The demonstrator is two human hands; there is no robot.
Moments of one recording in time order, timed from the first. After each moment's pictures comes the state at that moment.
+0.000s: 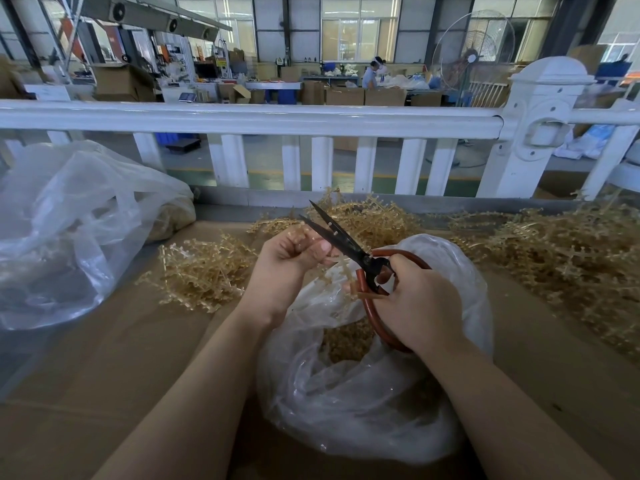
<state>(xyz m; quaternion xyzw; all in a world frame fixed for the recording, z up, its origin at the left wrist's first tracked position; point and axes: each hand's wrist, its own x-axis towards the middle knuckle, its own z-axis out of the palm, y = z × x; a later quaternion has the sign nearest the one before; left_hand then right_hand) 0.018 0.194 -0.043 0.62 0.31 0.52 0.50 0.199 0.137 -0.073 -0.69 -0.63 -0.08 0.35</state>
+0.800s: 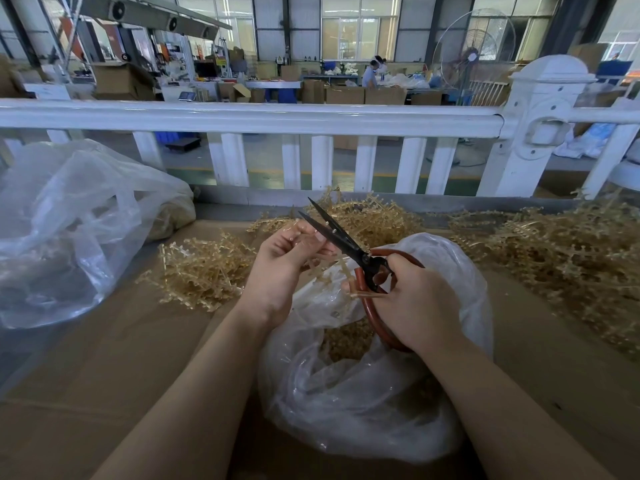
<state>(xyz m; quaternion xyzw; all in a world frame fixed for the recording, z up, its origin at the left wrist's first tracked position) 0.019 0.197 -0.043 0.57 0.25 0.54 0.57 0.193 0.134 -0.069 -0.67 -0.62 -0.05 0.40</state>
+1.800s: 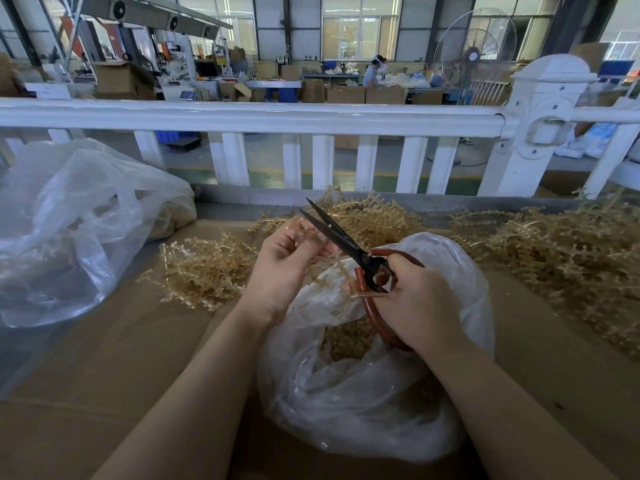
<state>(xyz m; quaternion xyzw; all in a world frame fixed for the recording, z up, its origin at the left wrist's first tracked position) 0.018 0.186 -0.036 0.63 0.27 0.54 0.49 0.195 0.136 -0.072 -0.66 -0.64 -0.04 0.40</state>
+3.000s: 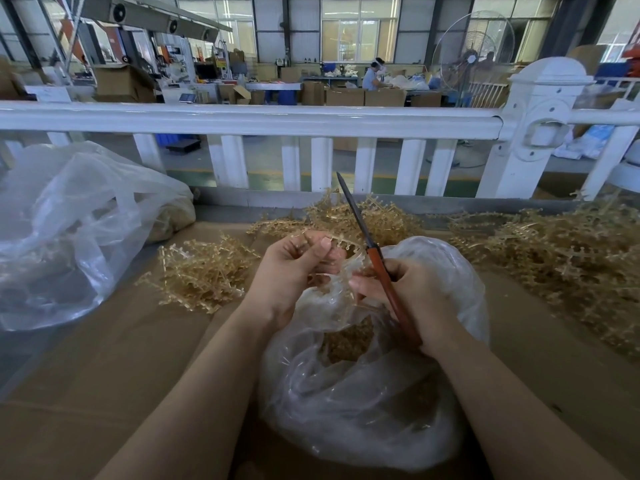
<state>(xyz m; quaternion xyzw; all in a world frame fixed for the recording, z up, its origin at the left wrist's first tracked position) 0.023 0.194 -0.043 0.56 0.31 0.49 0.59 0.190 0.139 -0.055 -0.56 -0.49 0.40 0.53</state>
